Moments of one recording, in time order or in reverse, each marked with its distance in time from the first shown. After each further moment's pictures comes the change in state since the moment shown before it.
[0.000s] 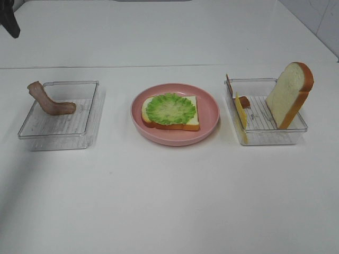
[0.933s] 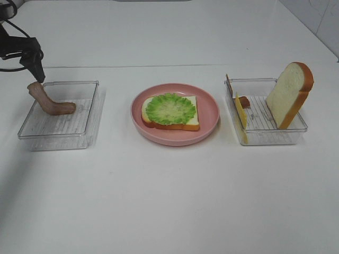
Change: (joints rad) left arm 0.003 0.285 -0.047 -0.002 -0.088 0.085; right arm 0.000 0.000 0.000 0.000 0.000 0.000
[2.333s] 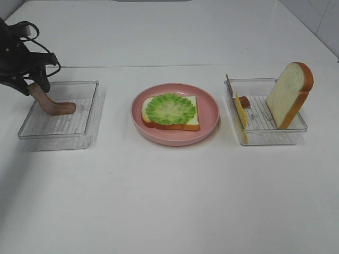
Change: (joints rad) left arm 0.000 0.188 -0.109 -0.045 -0.135 -0.004; right arm 0.000 0.000 0.000 0.000 0.000 0.000
